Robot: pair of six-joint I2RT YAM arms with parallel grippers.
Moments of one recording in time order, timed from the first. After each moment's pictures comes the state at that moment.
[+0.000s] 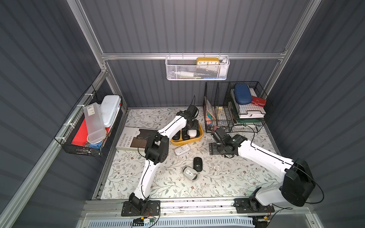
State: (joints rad) left arm -0.59 2.38 2.12 -0.82 0.00 -0.46; right arm 0.64 1.44 1.07 -0.78 0.21 0.57
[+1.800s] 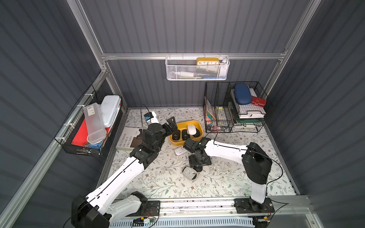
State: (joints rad) left arm -0.58 1.08 0.93 -0.08 -0.33 -0.68; right arm 0.92 1.92 1.39 -0.98 0.06 0.82
